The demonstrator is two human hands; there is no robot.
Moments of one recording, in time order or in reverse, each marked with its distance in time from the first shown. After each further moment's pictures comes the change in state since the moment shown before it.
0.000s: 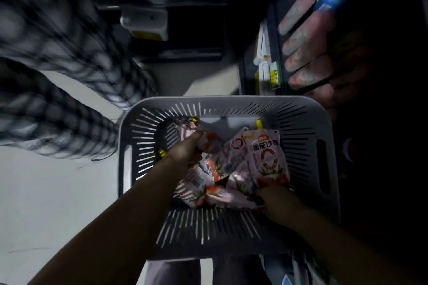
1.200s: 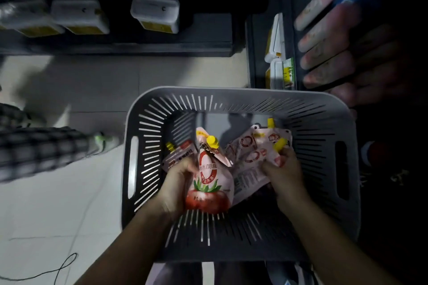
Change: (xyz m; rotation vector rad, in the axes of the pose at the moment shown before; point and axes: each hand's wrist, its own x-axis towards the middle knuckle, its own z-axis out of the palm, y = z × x) left_hand -0.041 -0.054 -0.031 -0.312 -0.414 0.052; right_hand 0.021 -0.037 -0.026 1.450 0.721 0.347
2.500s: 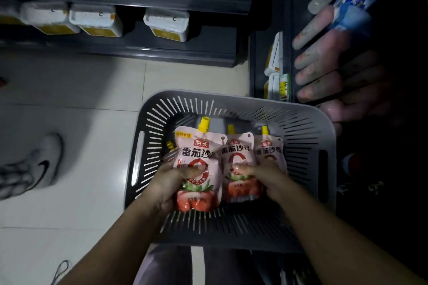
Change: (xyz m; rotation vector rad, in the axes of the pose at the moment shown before) left_hand -0.041 0.014 0.013 0.045 0.224 0.055; right_hand 0.018 -0.006 0.001 -0.084 -0.498 0.245
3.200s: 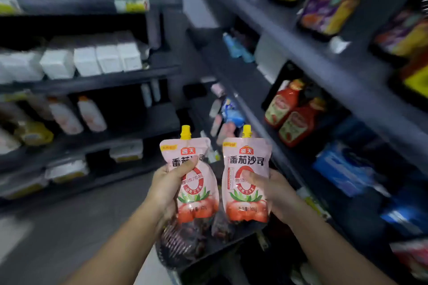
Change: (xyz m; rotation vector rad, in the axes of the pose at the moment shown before) left_hand -0.228 0.105 0.052 0.185 -0.406 0.484; right_hand -0.316 -0.036 0.045 0.410 0.162 -0.724
